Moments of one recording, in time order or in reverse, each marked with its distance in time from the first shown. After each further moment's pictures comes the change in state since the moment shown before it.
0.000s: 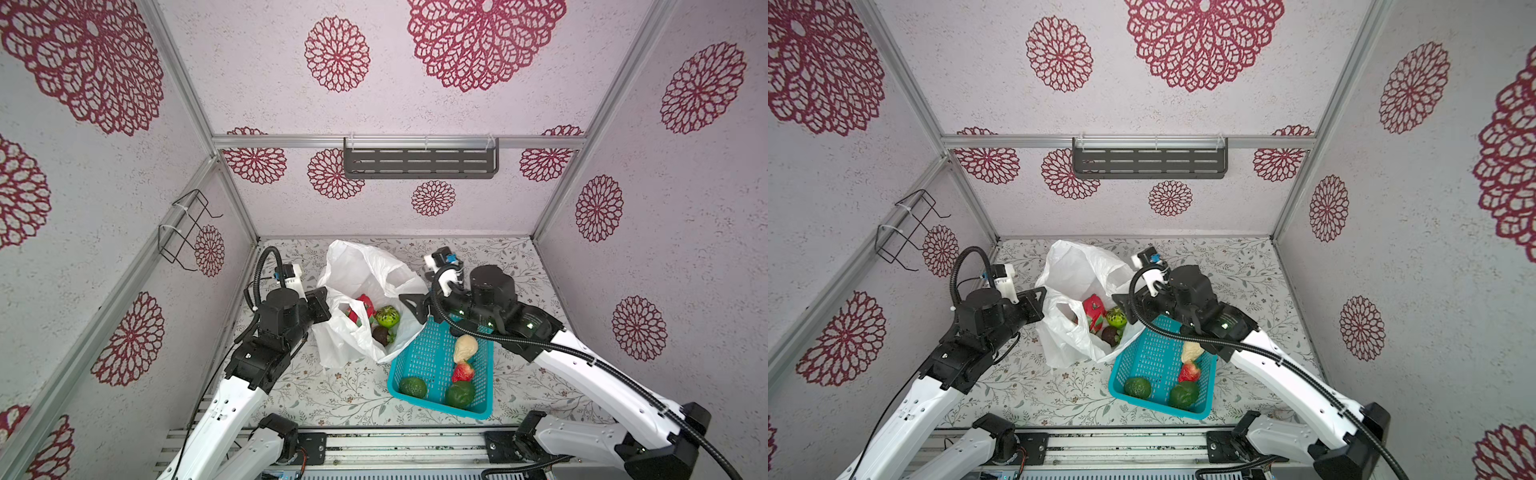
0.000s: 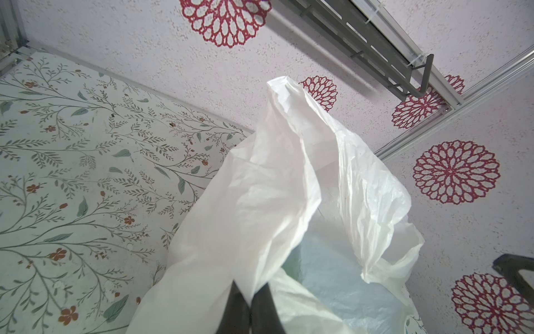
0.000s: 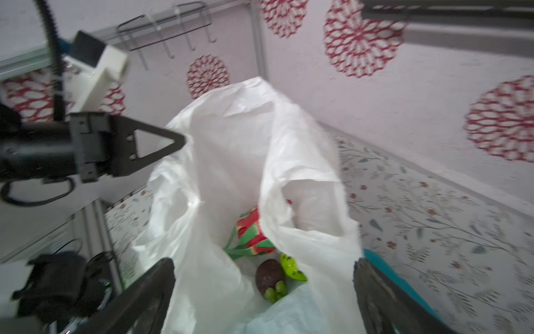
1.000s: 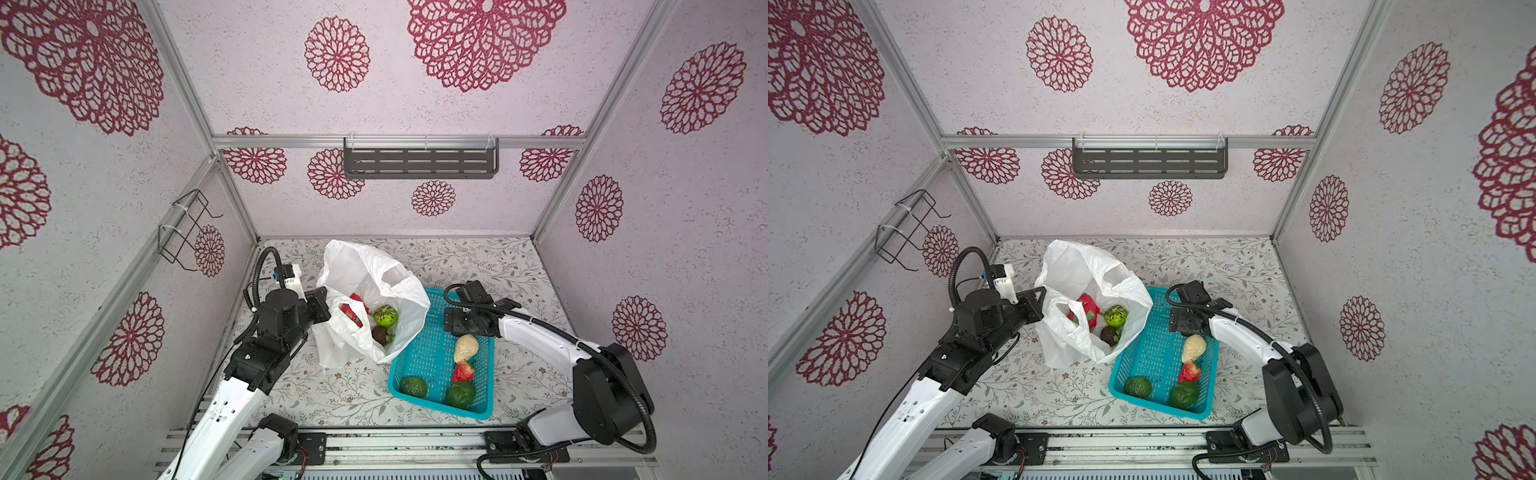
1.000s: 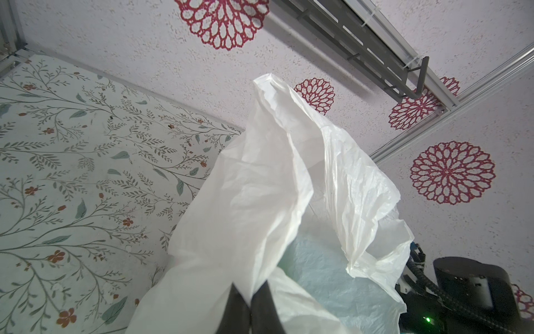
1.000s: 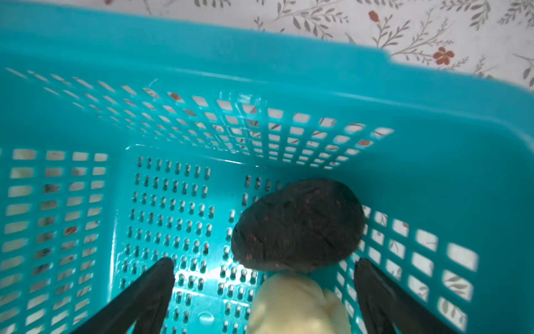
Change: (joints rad) left arm -0.001 -0.012 -0.002 0.005 0.000 0.001; right arm -0.268 0.391 -0.189 -0.265 0.180 0.359
